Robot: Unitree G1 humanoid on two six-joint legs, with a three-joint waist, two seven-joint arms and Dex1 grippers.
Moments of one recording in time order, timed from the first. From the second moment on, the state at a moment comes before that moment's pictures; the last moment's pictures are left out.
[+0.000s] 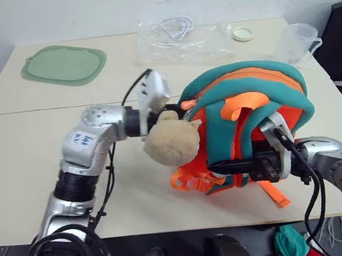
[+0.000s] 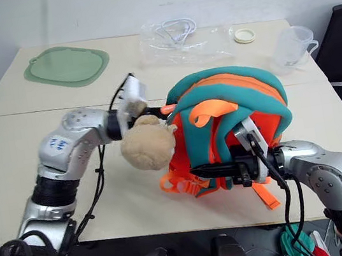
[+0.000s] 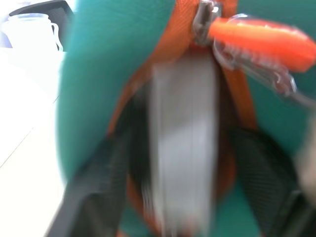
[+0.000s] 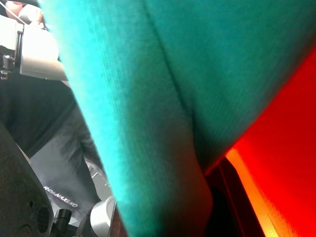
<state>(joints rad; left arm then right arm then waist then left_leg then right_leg) -0.84 0.57 -0.14 -0.03 -0.53 0.63 -1.13 -0.27 -0.70 -0.08 -0.46 1.00 0.84 0.99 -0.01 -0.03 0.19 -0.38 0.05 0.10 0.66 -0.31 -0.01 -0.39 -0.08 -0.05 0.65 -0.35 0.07</state>
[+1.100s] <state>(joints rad) -0.57 0.71 0.05 -0.14 -0.66 0.59 -1.17 -0.26 -0.68 -0.08 -0.40 0.94 0.78 1.02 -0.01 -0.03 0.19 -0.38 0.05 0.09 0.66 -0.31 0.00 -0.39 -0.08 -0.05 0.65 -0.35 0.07</state>
